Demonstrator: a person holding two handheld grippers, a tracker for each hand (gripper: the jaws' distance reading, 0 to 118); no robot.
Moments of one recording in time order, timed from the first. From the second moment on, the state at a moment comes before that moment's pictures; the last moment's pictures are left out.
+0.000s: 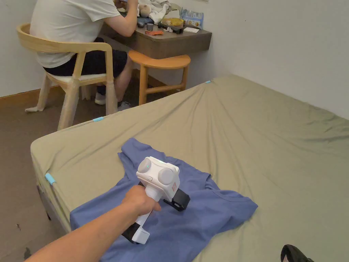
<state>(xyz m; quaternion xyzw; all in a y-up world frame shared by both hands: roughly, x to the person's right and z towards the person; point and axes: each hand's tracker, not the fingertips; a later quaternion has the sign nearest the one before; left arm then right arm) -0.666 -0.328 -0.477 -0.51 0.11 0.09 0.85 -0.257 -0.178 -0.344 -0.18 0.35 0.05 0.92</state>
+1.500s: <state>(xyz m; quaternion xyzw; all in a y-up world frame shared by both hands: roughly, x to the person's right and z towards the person) -0.458 0.075 -0.441 -0.21 -0.09 -0.01 0.97 -0.086 -0.100 -0.274 -0.06 0.22 -0.03 0.97</state>
